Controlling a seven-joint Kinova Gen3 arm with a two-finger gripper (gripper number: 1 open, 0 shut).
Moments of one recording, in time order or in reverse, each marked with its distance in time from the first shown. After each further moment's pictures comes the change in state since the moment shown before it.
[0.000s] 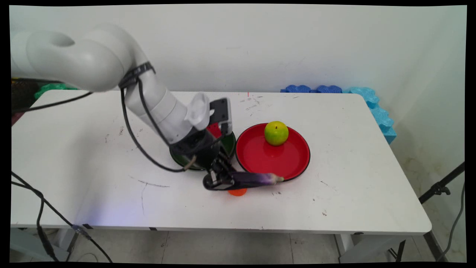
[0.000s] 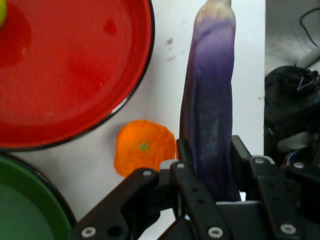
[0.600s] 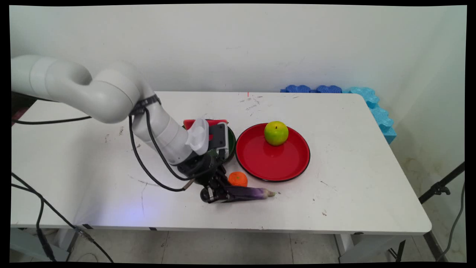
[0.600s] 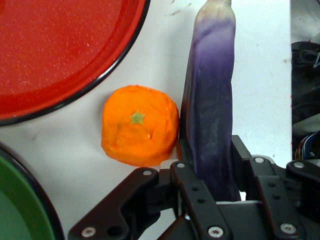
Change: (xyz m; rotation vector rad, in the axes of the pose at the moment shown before) arm -0.035 0.000 0.049 0.008 -0.029 0.016
